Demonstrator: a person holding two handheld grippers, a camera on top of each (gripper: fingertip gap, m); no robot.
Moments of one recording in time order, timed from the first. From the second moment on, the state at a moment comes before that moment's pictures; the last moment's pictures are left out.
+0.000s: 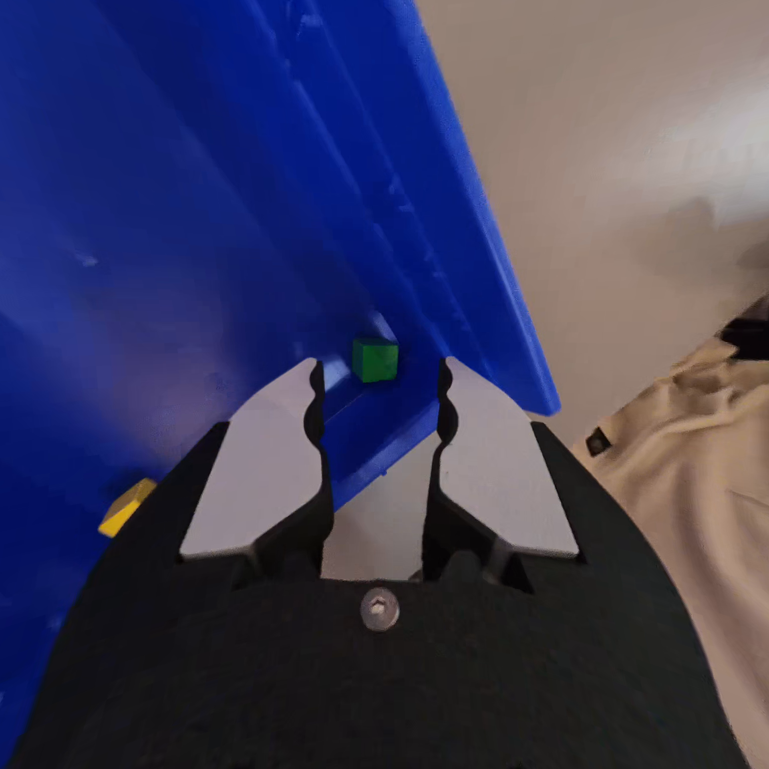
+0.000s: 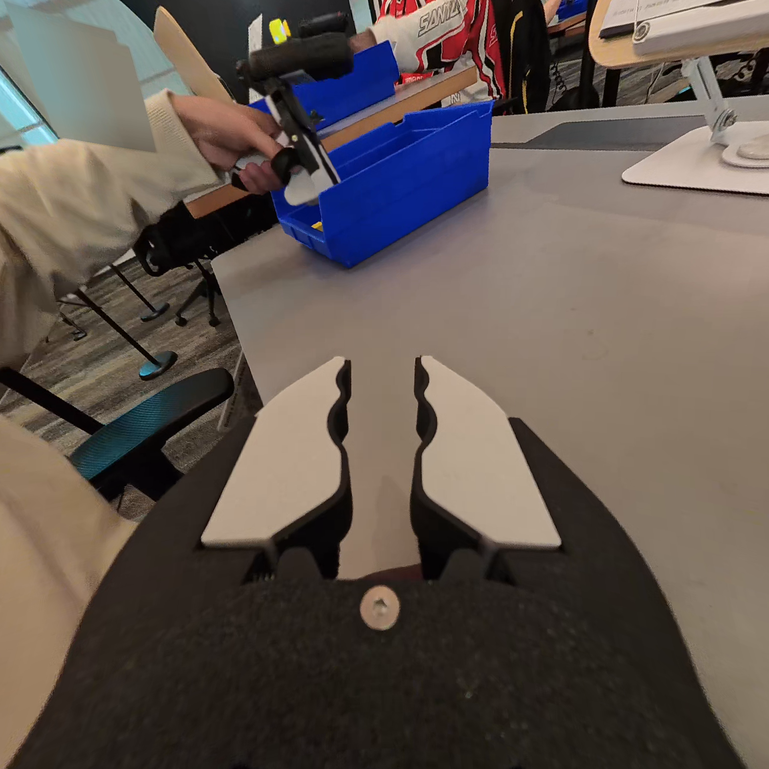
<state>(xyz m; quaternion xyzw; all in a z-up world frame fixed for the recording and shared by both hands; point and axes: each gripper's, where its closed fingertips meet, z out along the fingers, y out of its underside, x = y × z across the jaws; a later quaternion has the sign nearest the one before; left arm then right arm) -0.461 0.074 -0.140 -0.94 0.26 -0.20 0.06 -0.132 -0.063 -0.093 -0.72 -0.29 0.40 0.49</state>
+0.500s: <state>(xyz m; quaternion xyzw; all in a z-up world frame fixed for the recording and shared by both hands) -0.465 0.062 -0.181 -0.94 0.29 -0.15 -0.07 -0.125 -0.068 -0.093 -0.72 -0.29 0.40 0.48</state>
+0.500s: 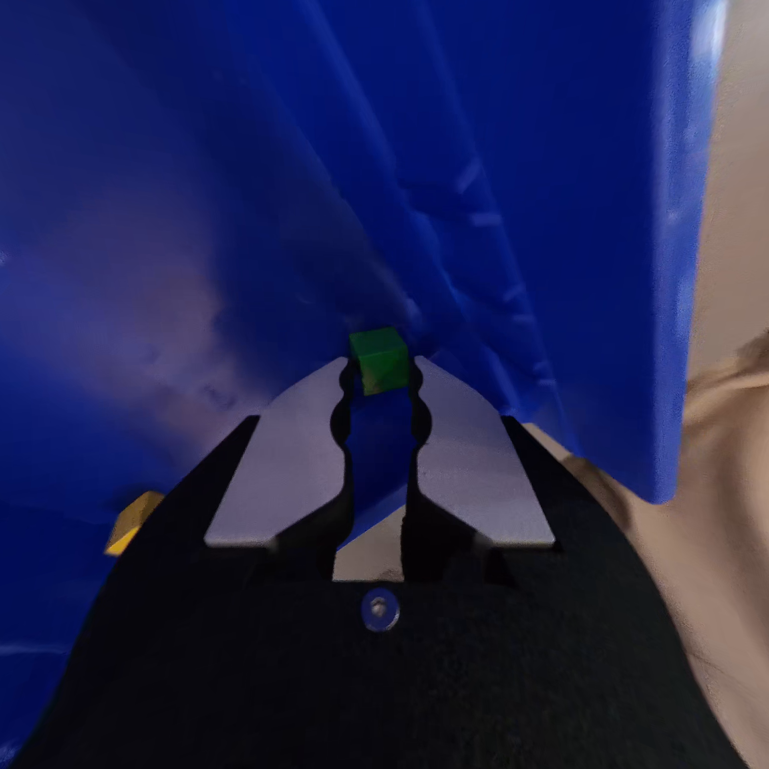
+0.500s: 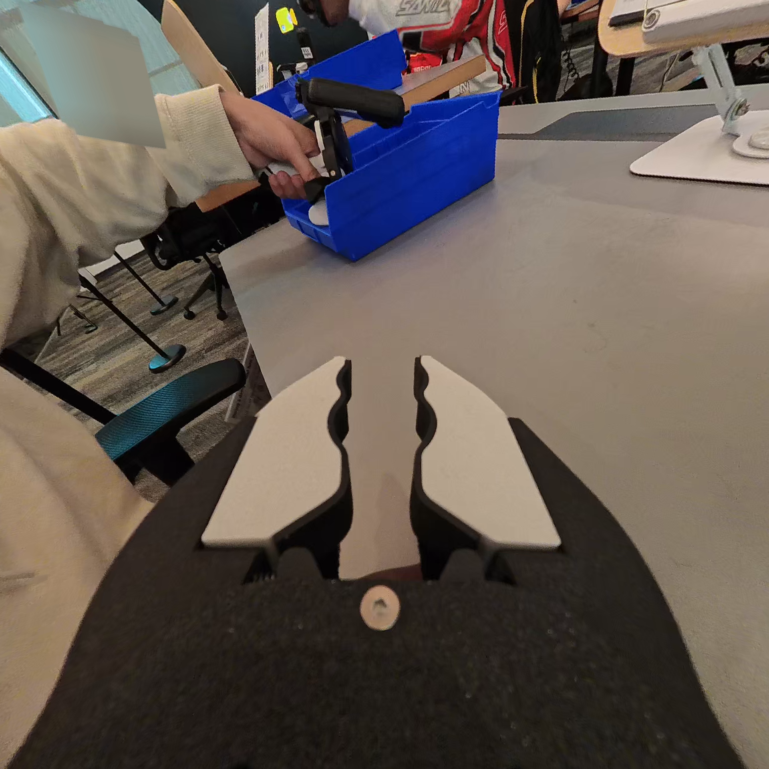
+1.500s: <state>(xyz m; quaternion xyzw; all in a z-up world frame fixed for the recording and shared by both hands) -0.211 -0.040 -0.036 -0.55 0.59 -0.33 0.50 -0.188 -0.050 -0.043 -0.60 -0.13 0.78 0.09</state>
